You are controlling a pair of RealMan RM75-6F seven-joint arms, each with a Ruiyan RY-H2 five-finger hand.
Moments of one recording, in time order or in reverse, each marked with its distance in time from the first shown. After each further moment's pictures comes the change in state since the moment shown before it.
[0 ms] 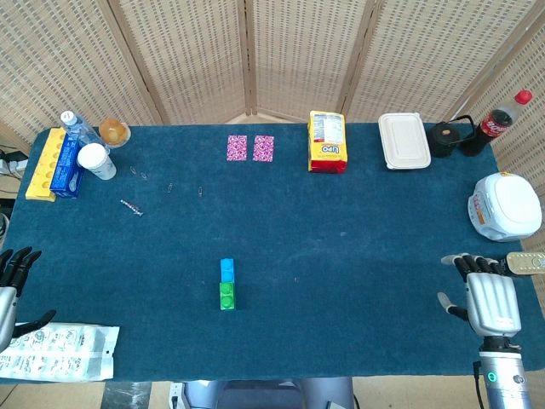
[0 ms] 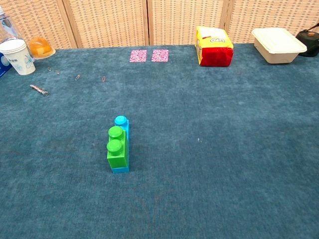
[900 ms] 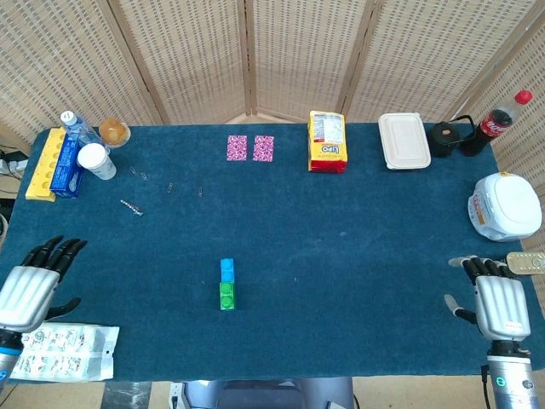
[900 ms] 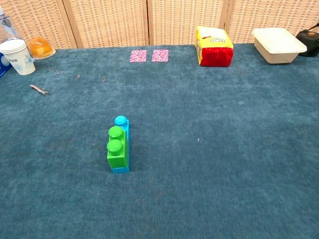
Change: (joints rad) left arm -0.172 0.053 -0.013 0.032 0.135 -0.200 0.064; right arm -0.027 0.027 -0.010 0.008 -0.017 0.023 0.050
